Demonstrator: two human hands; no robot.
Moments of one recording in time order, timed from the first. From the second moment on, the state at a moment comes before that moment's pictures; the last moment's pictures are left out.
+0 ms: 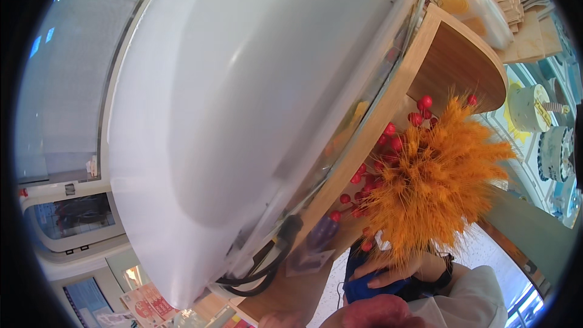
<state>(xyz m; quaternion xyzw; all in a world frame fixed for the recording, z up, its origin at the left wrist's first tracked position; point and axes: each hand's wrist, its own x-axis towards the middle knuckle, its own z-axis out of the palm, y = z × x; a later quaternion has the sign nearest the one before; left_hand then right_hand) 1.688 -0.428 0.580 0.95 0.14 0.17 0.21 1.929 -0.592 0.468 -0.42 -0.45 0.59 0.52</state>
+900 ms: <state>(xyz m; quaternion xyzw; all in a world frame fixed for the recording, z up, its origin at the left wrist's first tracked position) 1.706 -0.431 0.579 0.97 0.14 0.13 0.14 1.991 -0.502 0.615 -0.86 -0.14 0.00 0.49</state>
